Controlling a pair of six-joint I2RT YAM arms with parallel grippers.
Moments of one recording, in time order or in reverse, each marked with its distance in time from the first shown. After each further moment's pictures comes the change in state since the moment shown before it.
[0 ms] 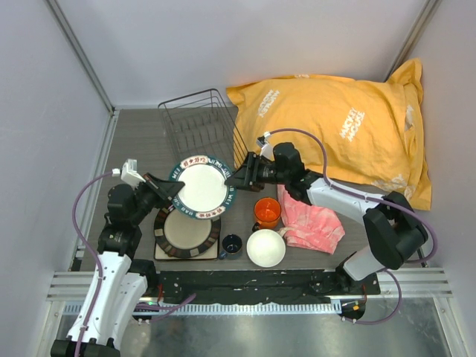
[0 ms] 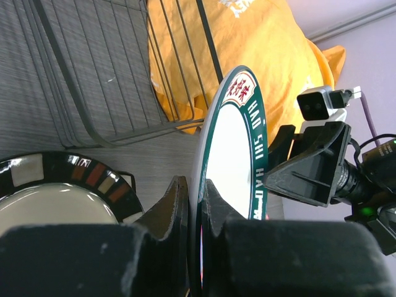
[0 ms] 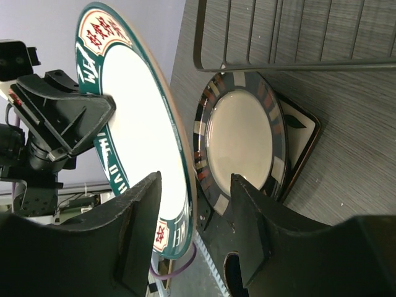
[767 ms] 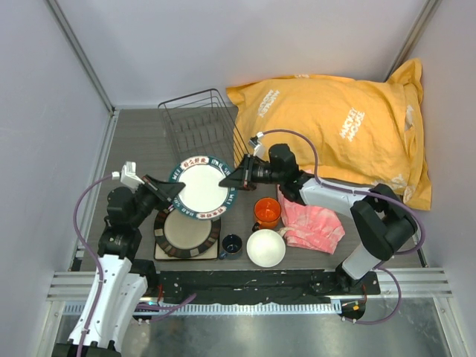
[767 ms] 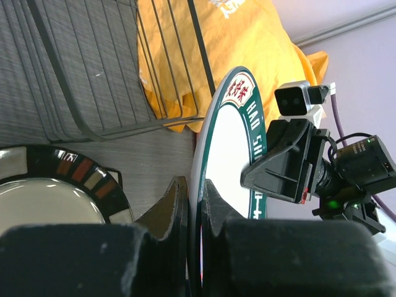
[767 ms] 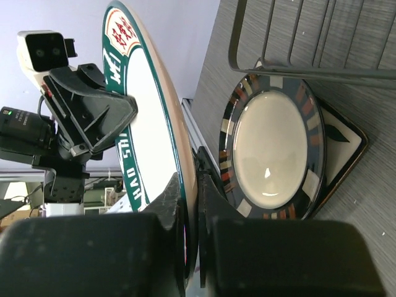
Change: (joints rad) left arm 0.001 -0.034 -0.026 0.018 0.021 -0.068; right arm 0.026 0.089 -0.001 0.198 -0.082 0.092
